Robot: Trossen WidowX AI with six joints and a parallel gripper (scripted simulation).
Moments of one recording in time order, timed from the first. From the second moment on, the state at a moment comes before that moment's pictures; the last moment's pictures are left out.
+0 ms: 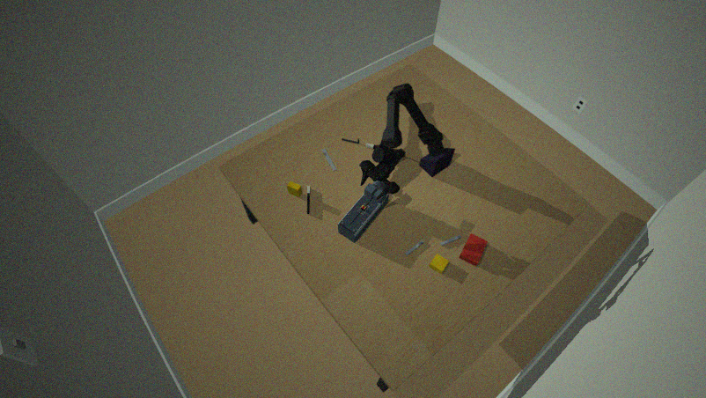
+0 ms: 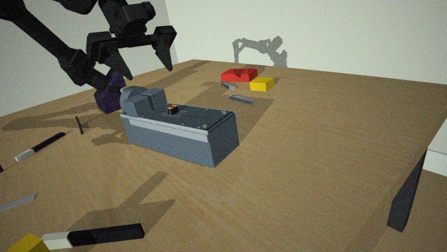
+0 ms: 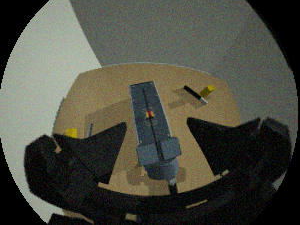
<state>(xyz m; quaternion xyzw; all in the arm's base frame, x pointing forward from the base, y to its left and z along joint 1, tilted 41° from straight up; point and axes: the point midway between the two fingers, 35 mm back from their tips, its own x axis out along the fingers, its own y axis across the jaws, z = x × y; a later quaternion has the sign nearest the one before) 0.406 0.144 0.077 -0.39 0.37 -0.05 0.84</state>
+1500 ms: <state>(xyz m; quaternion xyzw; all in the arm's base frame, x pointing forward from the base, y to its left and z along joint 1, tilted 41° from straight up) 0.288 0.100 0.118 -0.40 0.37 0.06 0.84</state>
